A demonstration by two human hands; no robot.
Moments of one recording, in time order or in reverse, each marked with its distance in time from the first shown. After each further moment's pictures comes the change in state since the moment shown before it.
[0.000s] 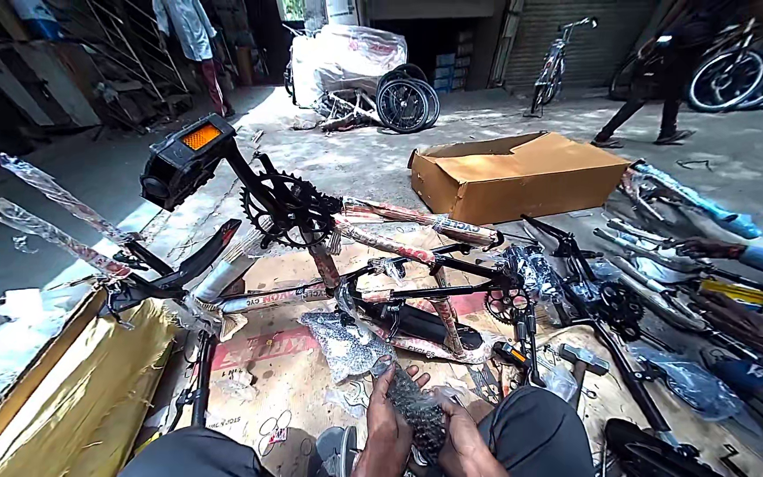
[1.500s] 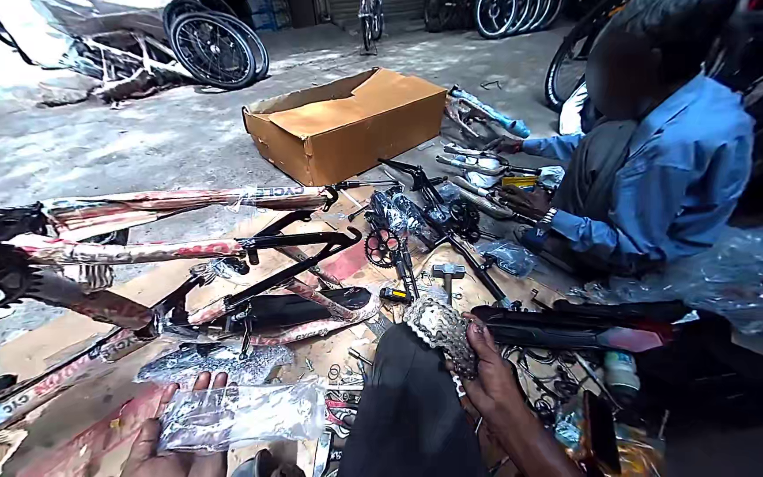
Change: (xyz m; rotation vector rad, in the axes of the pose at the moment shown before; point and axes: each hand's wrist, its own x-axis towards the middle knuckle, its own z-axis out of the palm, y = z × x) left_hand 0.008 0.061 -0.004 0.007 -0.120 0.214; right_hand -0.079 -0.129 -0.163 0.156 0.208 -0.715
